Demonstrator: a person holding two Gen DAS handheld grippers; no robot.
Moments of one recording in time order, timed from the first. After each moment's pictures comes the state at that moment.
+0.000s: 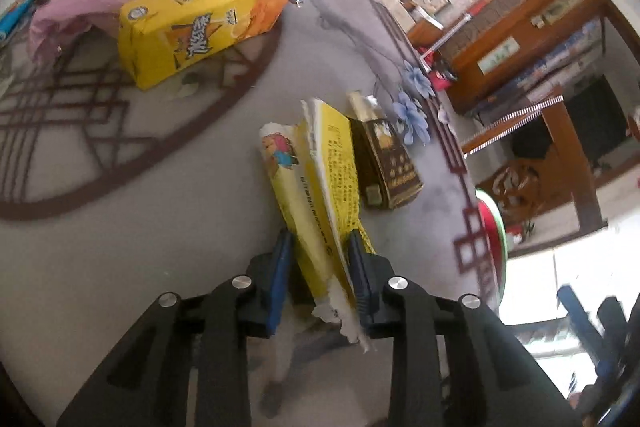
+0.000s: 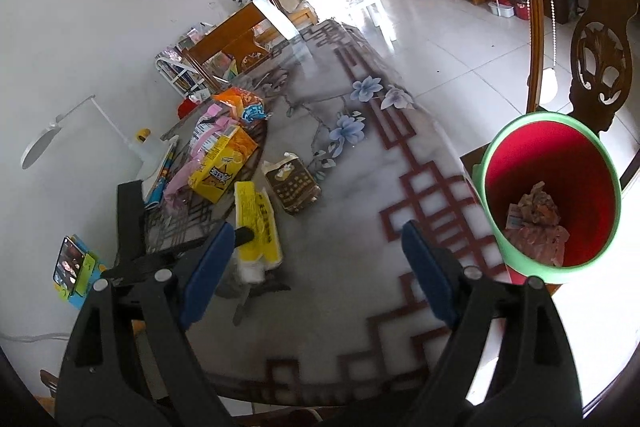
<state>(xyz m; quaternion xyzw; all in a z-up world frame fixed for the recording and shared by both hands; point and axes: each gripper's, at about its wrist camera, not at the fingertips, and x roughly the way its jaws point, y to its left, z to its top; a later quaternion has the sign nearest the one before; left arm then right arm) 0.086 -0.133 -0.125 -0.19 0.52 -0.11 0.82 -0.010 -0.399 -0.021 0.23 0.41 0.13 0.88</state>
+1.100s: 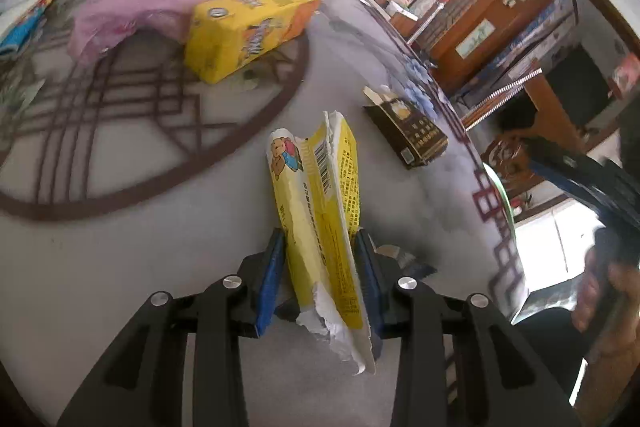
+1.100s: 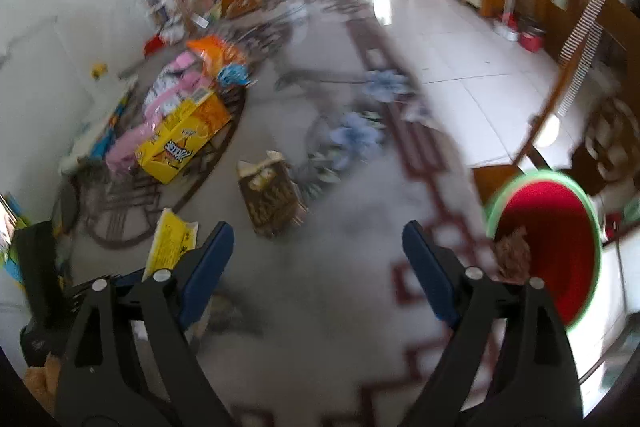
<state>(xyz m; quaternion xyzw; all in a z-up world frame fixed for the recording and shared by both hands) 0.056 -0.073 -0.133 -0.17 0.50 -0.15 0.84 0.090 -0.316 -0.039 0.07 0.48 0.12 0.87</state>
